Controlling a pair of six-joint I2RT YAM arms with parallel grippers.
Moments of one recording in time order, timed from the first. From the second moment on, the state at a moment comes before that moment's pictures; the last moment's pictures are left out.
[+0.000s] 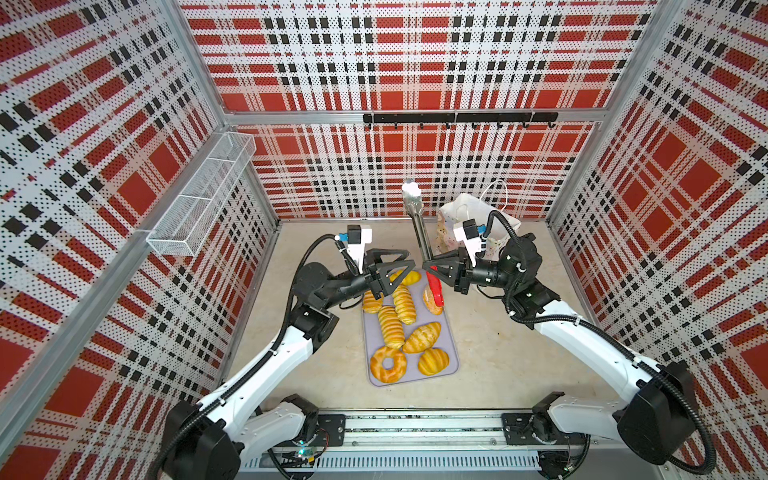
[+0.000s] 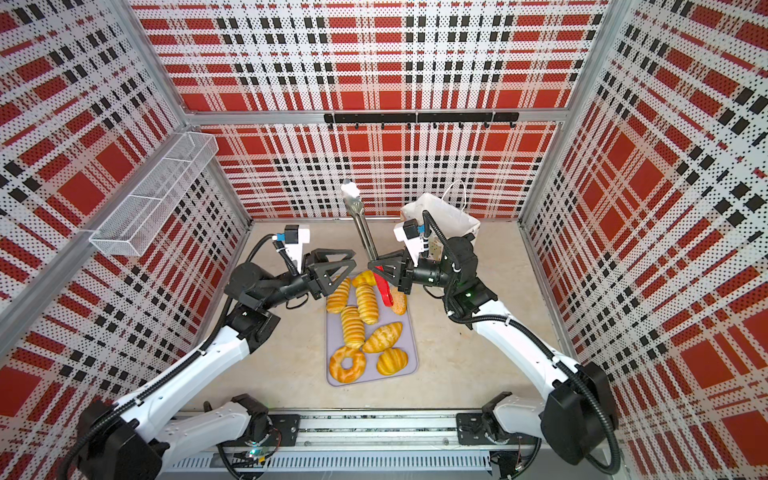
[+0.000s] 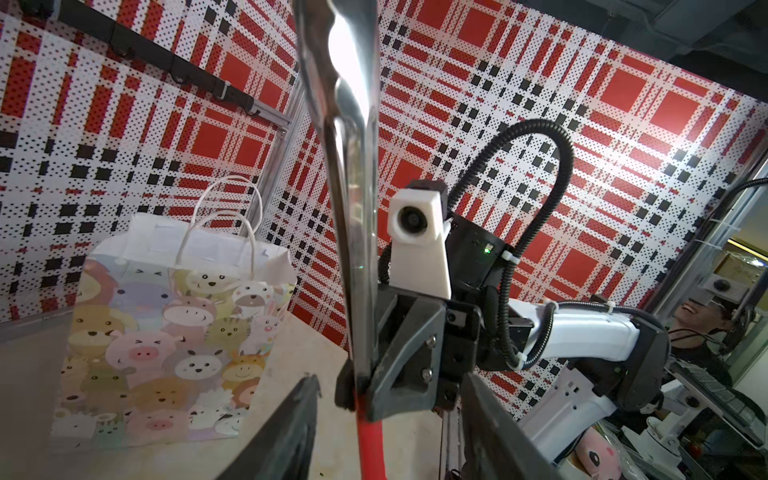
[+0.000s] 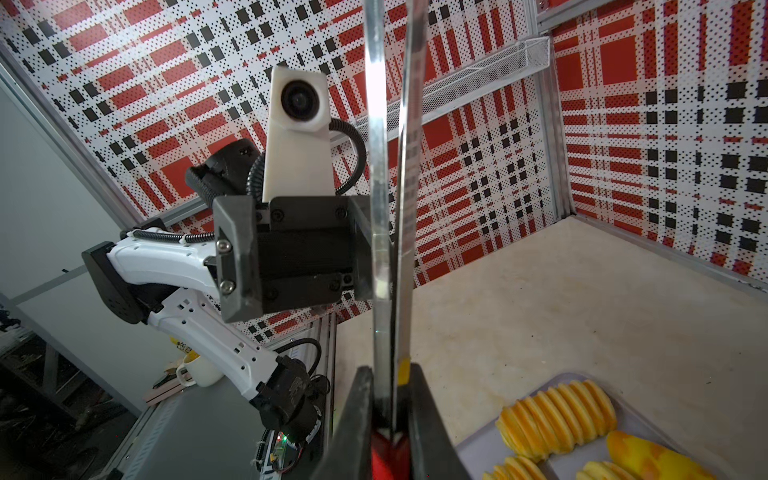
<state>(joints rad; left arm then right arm) -0.49 1.11 0.85 0.59 0.71 -0.65 0.53 1.27 0.99 0.35 -0.90 0.40</state>
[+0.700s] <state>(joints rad) -0.55 1.24 0.95 0.60 0.76 -0.63 0.53 1.28 0.96 0.47 -1.00 0.46</state>
